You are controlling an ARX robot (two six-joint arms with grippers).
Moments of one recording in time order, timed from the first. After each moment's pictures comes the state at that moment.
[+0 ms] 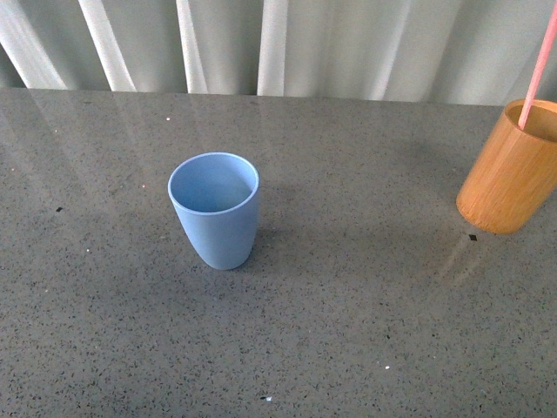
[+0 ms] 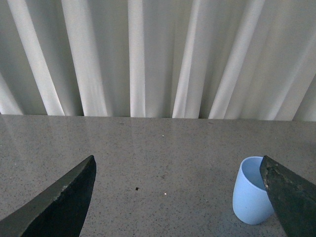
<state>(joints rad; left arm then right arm) 0.00 0.00 0.02 0.00 0.00 0.00 0.09 1.63 0.93 0.59 -0.16 -0.13</state>
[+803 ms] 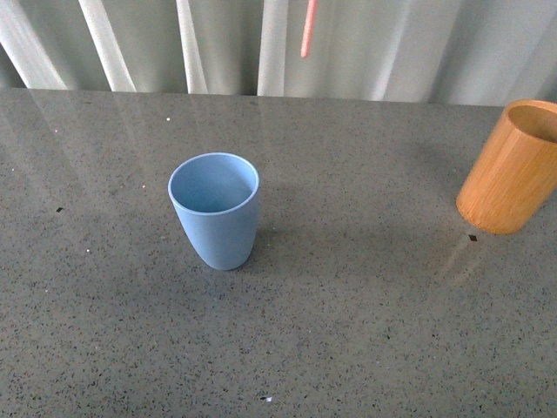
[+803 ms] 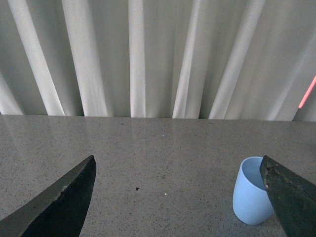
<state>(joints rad) 0.00 0.00 0.02 0.00 0.00 0.00 0.41 1.70 1.14 0.65 -0.18 0.13</state>
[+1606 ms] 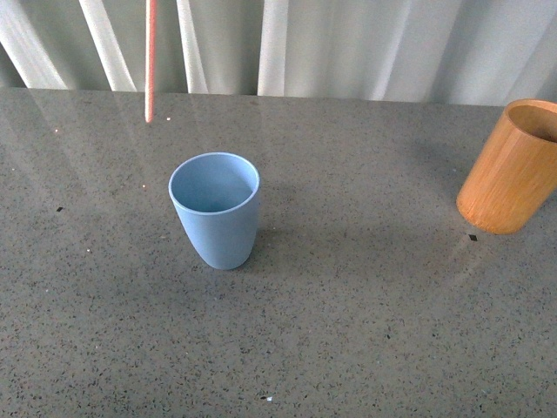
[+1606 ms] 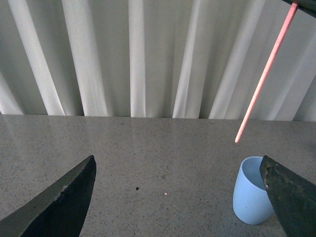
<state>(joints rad) 0.00 0.00 0.02 0.00 0.00 0.00 0.61 1.86 1.22 0.68 -0.13 0.33</state>
